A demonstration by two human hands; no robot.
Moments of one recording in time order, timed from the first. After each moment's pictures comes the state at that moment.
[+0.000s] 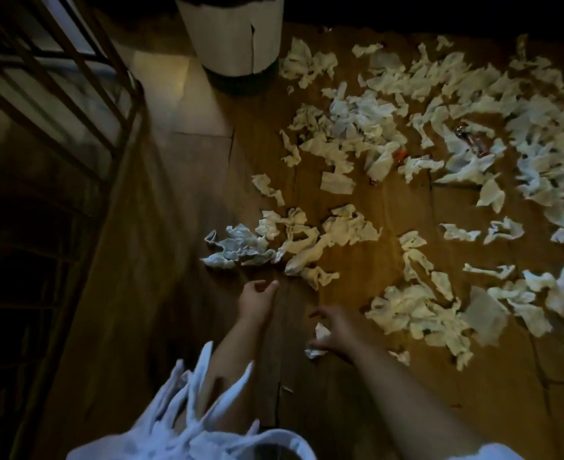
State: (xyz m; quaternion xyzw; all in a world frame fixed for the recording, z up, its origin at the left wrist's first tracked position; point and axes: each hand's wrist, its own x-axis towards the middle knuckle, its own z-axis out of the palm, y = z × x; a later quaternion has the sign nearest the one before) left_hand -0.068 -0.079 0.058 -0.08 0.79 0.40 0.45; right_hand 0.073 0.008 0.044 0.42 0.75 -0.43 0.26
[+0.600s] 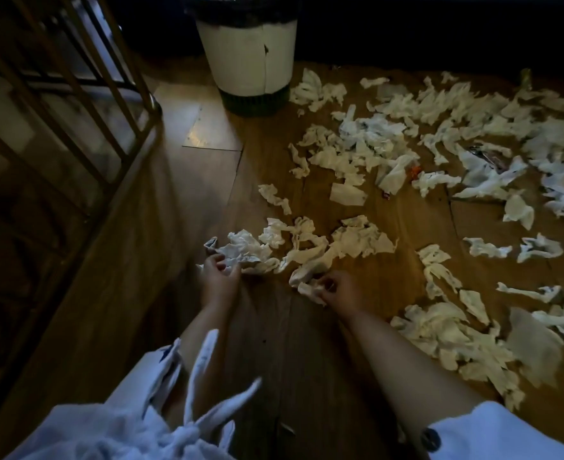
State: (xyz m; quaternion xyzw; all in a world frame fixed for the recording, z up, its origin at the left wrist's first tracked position) left_hand -0.116 -0.092 -0.002 0.00 0.85 0.47 0.23; right_hand 0.029 0.055 -0.034 0.43 0.80 -0.42 0.04
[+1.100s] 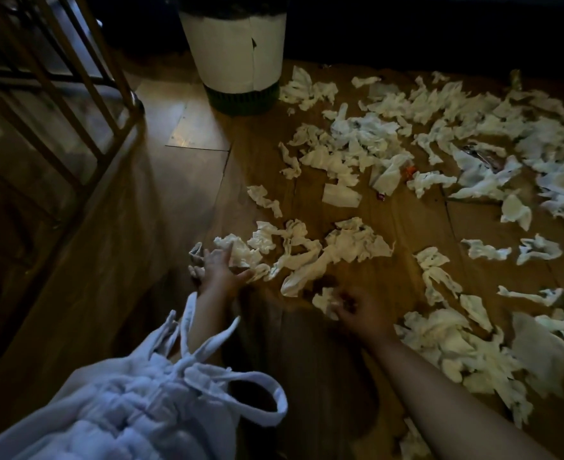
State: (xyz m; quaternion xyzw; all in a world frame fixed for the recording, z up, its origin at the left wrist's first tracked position) left_hand -0.150 -0.058 -0.046 0.13 0.89 0.28 0.34; right_hand 0.067 0.070 -0.055 0.44 0.79 -0.42 -0.01
